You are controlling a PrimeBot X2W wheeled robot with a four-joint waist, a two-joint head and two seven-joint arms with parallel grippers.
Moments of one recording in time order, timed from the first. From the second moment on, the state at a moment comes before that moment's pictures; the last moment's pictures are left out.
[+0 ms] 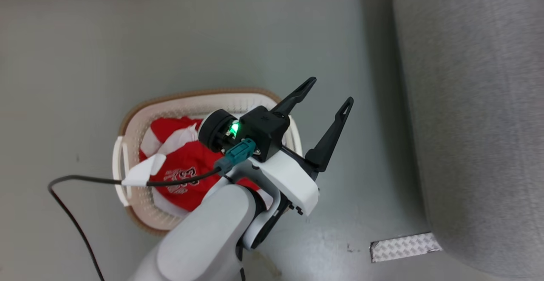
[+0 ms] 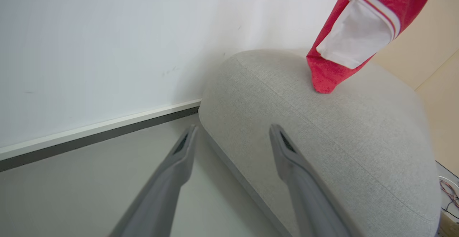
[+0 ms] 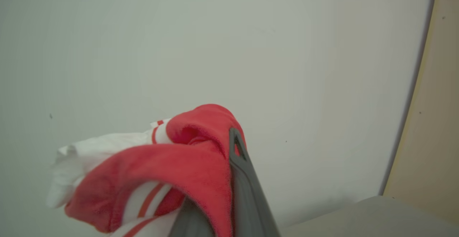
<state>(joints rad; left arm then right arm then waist) -0.70 0.12 -0.72 0.12 -0.39 0.09 -0.04 -1.11 -0.59 -0.24 0.63 0.41 0.13 -0.26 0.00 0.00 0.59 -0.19</state>
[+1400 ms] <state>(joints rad) -0.49 0.15 -0.70 0.23 -0.46 0.16 -0.18 -0.39 -0.20 -0.29 0.39 0.21 0.13 -0.26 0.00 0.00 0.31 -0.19</state>
